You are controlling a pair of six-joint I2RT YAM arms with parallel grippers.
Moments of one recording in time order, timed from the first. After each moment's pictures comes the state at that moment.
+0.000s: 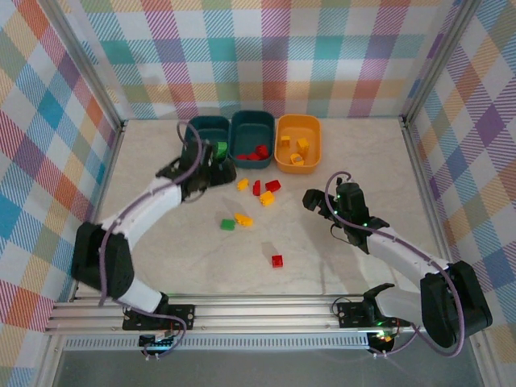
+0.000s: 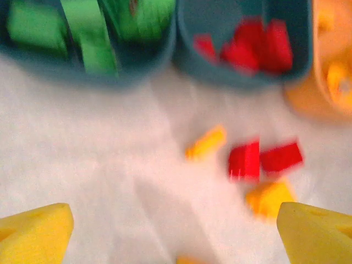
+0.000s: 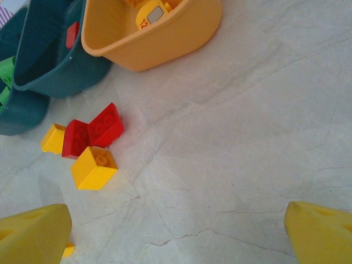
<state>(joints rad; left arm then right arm) -0.44 1.48 1.09 -0.48 -0.08 -0.53 0.41 1.18 0.53 0.01 -0.02 0.70</state>
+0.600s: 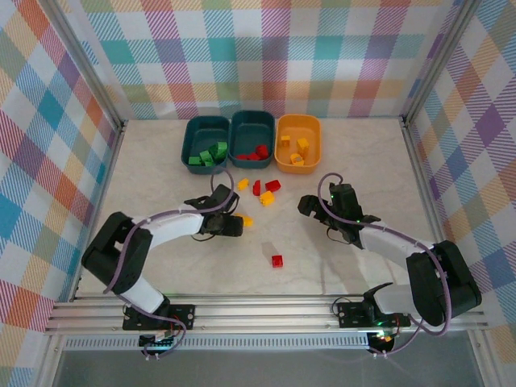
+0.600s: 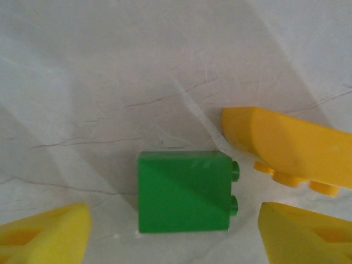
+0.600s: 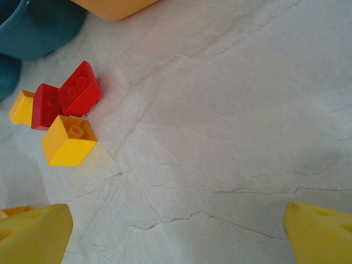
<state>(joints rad) -0.60 1.60 0.84 -0.43 -0.09 -0.47 0.41 1.31 0.53 0.03 -0.09 0.71</state>
